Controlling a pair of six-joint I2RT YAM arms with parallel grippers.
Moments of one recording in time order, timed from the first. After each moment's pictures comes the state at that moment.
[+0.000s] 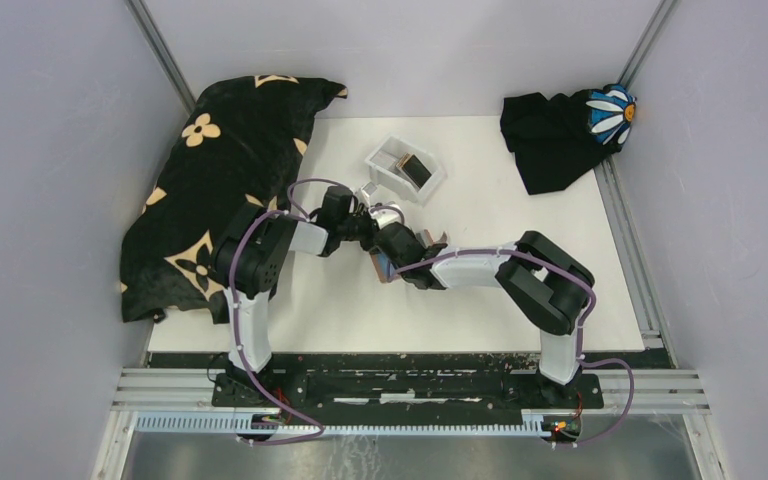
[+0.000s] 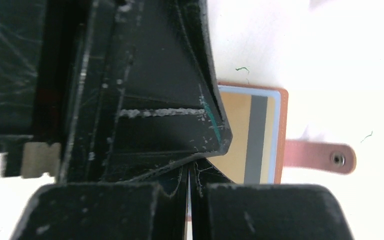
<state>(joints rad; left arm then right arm) -0.42 2.04 0.96 0.44 0.73 -0.81 0.92 1.90 1.06 0.03 0.53 0.19</state>
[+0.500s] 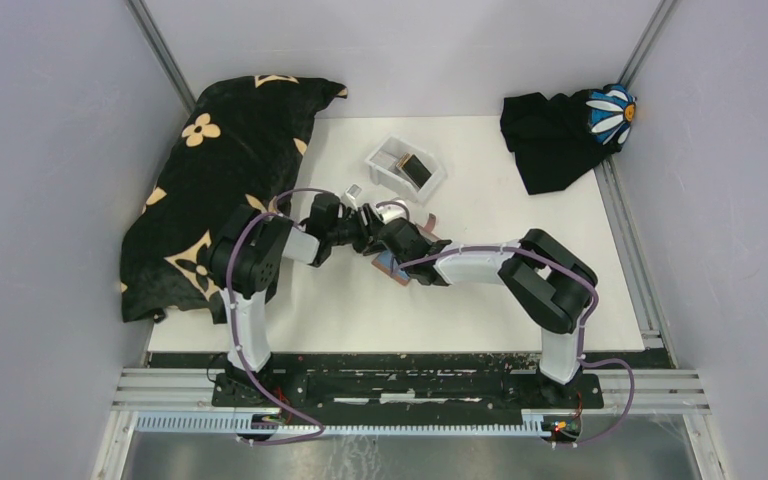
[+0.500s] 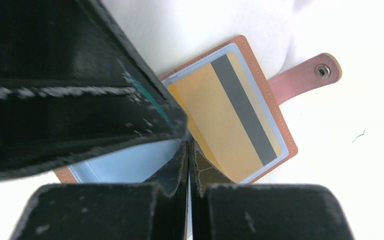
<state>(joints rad) -0.38 2.02 0.86 0.62 0.71 -0.93 0.89 1.90 1.05 0.03 0.52 0.20</state>
